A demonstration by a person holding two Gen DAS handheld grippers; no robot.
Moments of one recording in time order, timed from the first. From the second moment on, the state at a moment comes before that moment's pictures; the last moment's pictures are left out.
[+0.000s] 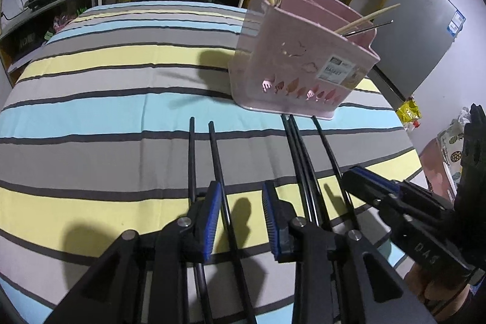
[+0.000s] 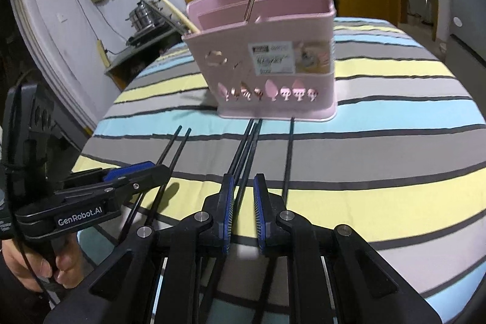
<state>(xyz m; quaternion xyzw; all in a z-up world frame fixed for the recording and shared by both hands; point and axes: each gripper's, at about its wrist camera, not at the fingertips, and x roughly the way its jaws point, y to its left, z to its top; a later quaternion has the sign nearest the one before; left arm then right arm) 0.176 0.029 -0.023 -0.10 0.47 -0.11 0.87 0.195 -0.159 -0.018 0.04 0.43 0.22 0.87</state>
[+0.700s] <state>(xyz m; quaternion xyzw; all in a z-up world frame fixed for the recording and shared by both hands) 0.199 0.017 -0.037 -0.06 0.48 -0.09 0.87 0.213 -0.143 -0.036 0.01 0.46 0.19 0.87</state>
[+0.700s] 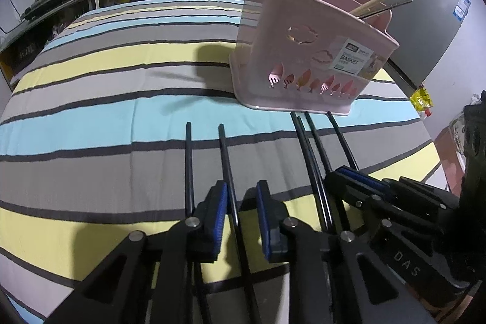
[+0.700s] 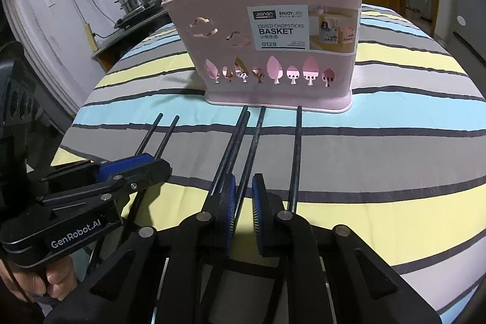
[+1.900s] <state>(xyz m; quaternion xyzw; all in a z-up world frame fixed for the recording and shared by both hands) 0.222 0.009 -0.035 -0.04 0.49 -0.11 0.86 0.233 -0.149 -0.025 0.03 0.48 0.20 0.86</state>
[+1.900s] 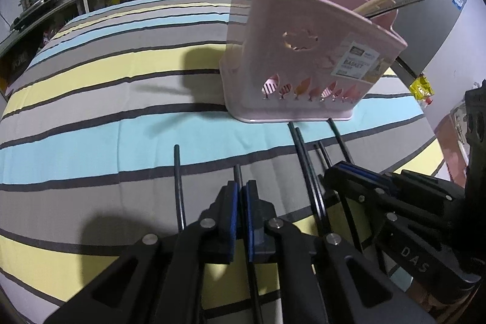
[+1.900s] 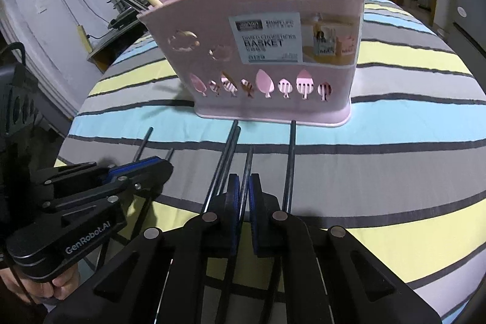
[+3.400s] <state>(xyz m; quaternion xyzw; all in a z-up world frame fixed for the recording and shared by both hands) 0.155 0.015 0.141 -0.03 0.34 -0.14 0.93 0.163 -0.174 0.130 0.03 0.30 0.22 0.93</state>
